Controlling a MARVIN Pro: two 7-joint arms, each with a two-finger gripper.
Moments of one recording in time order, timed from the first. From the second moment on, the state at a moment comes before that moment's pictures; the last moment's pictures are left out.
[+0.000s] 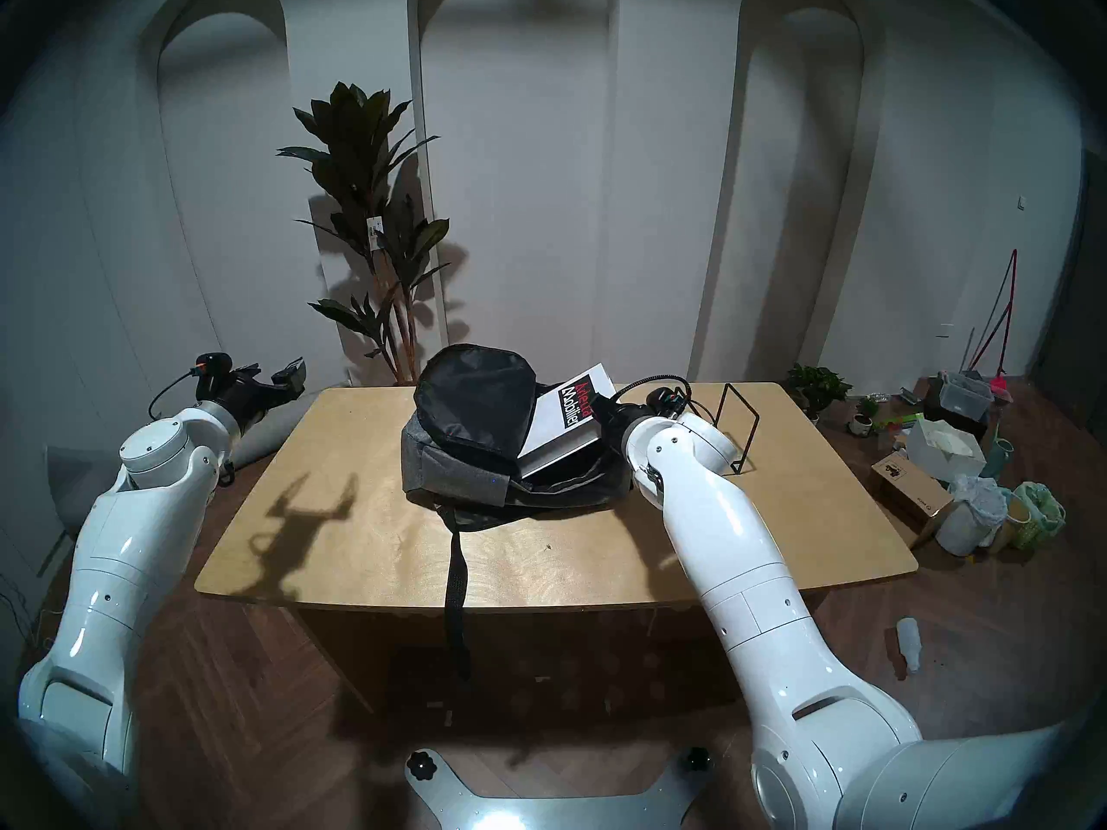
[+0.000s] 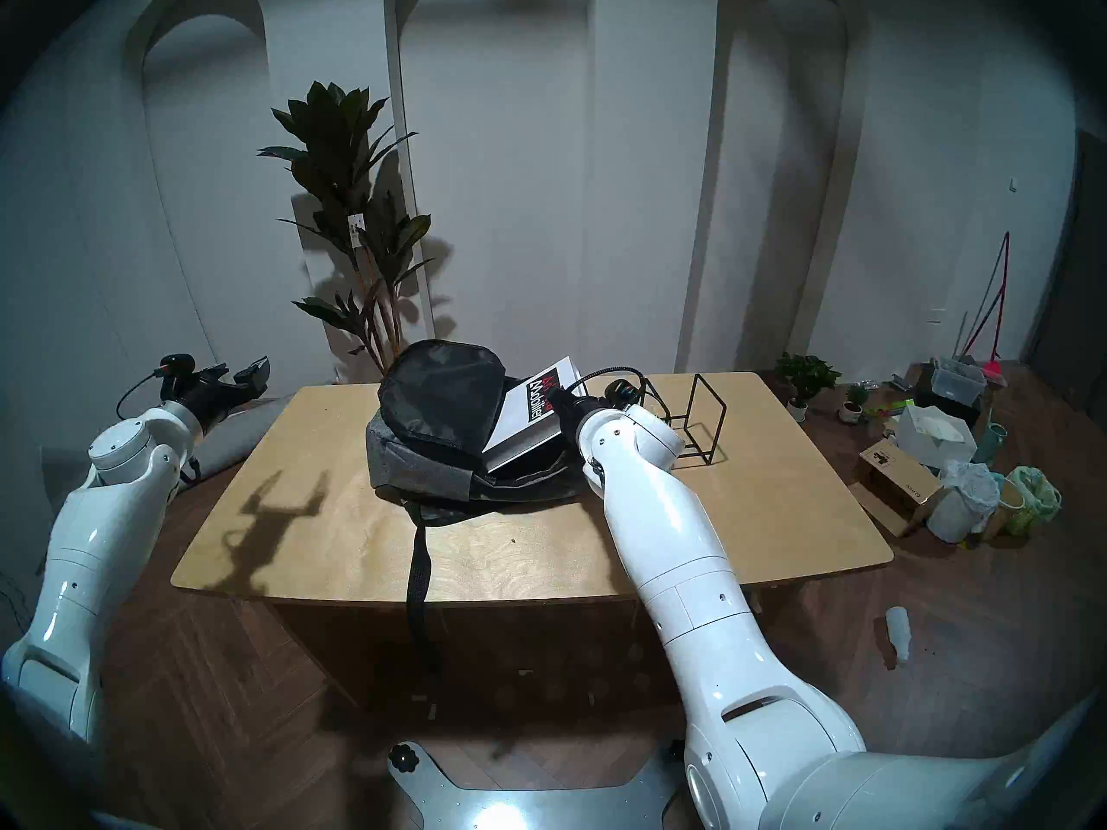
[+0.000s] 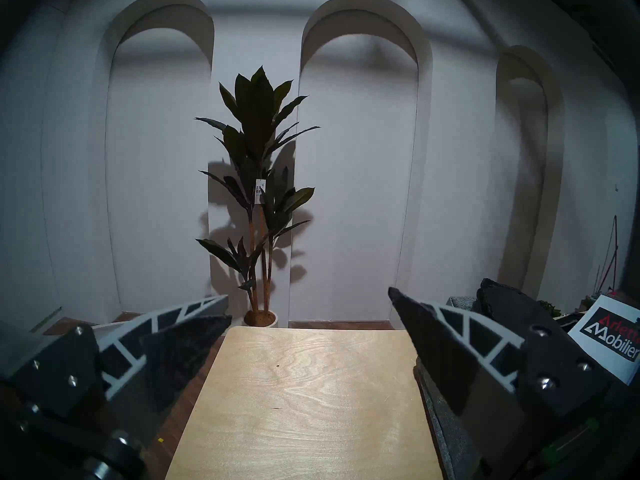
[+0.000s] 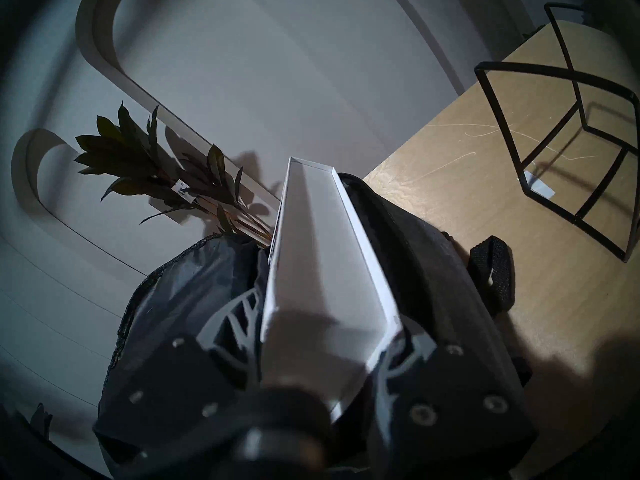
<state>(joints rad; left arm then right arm) 1.28 -0.83 -1.58 -1.31 -0.75 0.14 -0.17 -1.14 -1.58 1.35 -1.34 1.01 0.41 -0.42</state>
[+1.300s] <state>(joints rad) 1.28 -0.83 -1.57 -1.32 -0.74 0.14 -0.14 -1.08 -1.57 1.34 -1.24 1.07 0.46 -0.37</state>
